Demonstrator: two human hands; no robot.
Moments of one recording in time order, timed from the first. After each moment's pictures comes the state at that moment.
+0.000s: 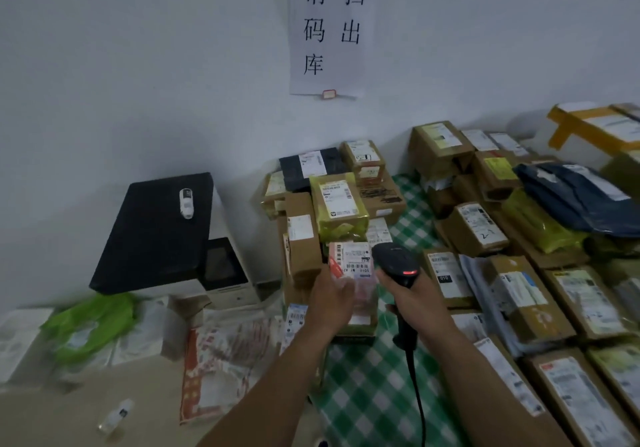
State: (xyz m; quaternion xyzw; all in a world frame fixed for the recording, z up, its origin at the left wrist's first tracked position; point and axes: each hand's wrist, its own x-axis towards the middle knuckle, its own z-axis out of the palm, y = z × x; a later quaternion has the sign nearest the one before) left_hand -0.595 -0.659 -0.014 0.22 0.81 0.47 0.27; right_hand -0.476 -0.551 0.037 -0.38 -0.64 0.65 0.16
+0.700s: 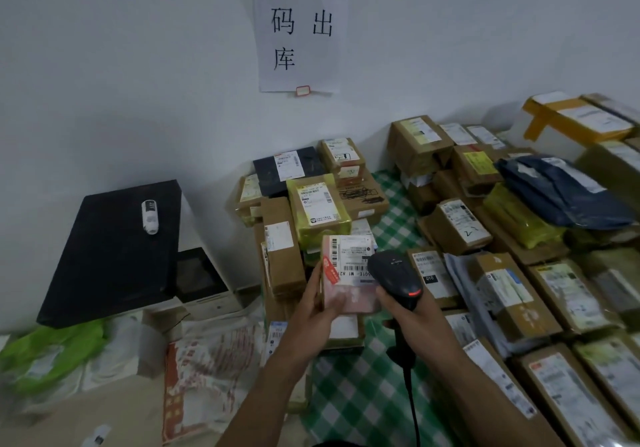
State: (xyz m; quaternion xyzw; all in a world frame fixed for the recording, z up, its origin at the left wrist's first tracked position) left_hand -0.601 -0.673 -0.013 0.17 0.67 0.59 0.41; right_hand -0.462 -0.541 0.031 -0.38 -0.62 0.66 0.18
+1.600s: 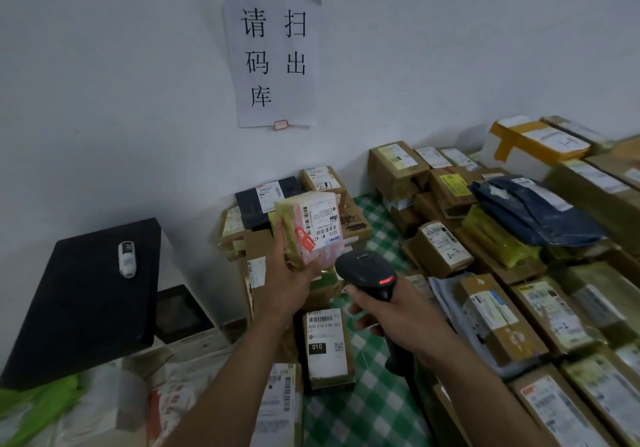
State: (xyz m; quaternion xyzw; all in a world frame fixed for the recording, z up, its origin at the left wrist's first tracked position) left_hand -0.675 -0.603 0.043 0.27 0.69 0.63 0.23; right_hand -0.491 -0.519 0.107 -0.35 -0.68 0.64 0.09
